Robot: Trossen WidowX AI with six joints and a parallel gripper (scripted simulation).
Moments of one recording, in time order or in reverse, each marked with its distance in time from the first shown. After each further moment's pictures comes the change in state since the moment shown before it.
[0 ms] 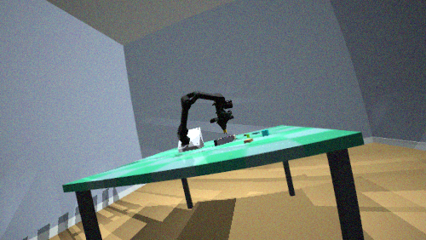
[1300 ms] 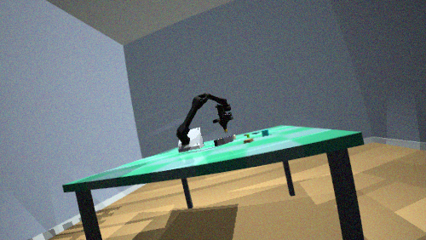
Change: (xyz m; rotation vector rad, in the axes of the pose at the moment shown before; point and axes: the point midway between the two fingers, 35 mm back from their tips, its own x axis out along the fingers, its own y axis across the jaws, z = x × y) arm -0.008 0.120 -0.143 -0.002 0.006 0.012
